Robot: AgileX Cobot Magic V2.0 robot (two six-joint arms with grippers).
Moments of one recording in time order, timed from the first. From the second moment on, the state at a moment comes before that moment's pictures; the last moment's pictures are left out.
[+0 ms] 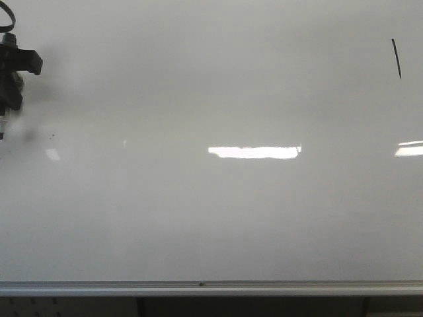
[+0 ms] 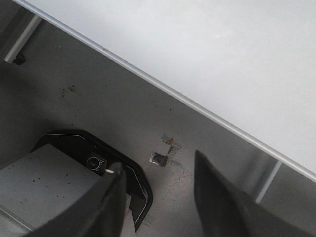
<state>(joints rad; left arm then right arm) -0.12 1.61 -1.01 0.14 0.28 -0.27 0.22 0.99 -1.12 0.19 1.23 -0.27</state>
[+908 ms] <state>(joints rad) -0.26 1.00 -0.98 0.18 0.74 -0.18 0.21 0.80 -1.06 -0.05 1.19 0.11</state>
